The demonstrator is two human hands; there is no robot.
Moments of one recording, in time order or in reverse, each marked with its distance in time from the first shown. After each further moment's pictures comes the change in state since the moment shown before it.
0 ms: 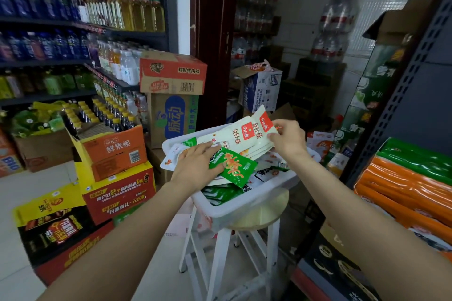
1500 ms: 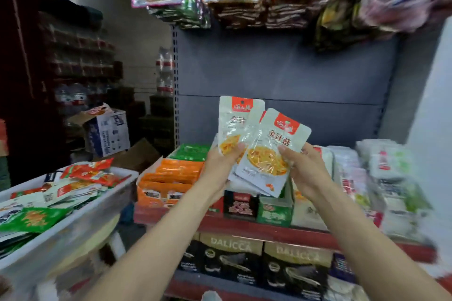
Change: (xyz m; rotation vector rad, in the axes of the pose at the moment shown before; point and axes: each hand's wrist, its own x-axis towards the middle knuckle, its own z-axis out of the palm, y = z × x) left_hand -0.136 0.438 -0.039 -1.585 -0.435 0.331; right_hand -0.270 0.087 -0.383 0.716 0.560 0.120
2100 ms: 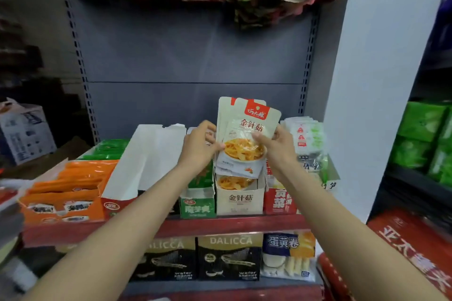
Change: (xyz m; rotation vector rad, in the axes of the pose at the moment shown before) left_hand 0.045 -0.036 0.124 0.706 -0.134 0.198; right_hand 0.040 -0.003 -0.127 -0.219 0.208 -0.171
